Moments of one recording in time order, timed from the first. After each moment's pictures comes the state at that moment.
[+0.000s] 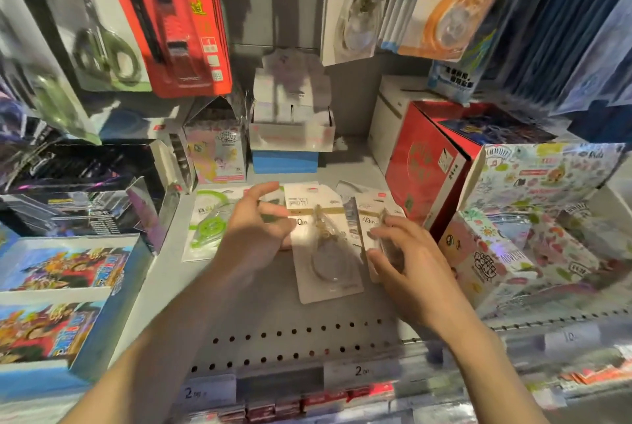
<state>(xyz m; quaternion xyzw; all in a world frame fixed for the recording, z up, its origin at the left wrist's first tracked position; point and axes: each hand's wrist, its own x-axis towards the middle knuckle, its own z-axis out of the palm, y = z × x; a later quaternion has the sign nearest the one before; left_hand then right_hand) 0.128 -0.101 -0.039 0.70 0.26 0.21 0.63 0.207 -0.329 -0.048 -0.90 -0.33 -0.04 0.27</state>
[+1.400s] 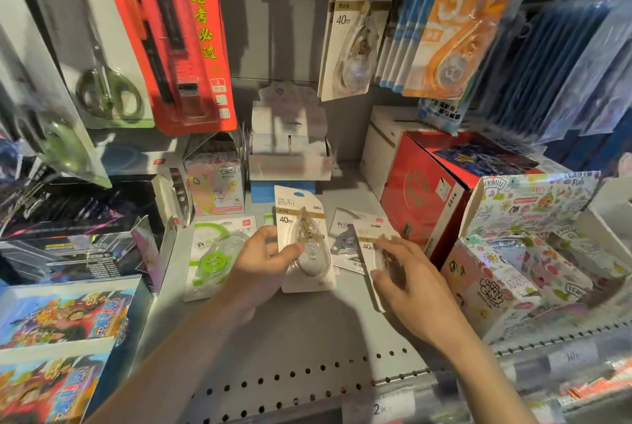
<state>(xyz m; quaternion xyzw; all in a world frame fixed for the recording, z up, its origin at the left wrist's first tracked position) 0.134 -0.085 -0.054 0.69 0.20 0.14 0.68 0.211 -0.316 -0.046 -0.91 -0.27 -0.02 0.31</state>
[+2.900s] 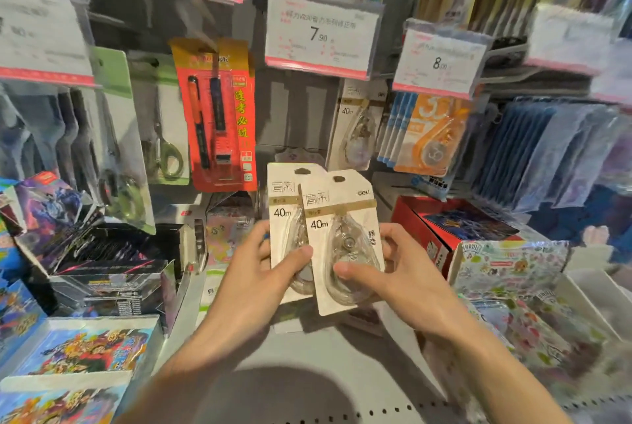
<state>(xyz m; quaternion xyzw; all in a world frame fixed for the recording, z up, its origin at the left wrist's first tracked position) 0.086 -0.106 0.041 0.68 0.06 0.30 0.67 0.184 -0.287 0.073 -0.77 -0.31 0.09 0.55</state>
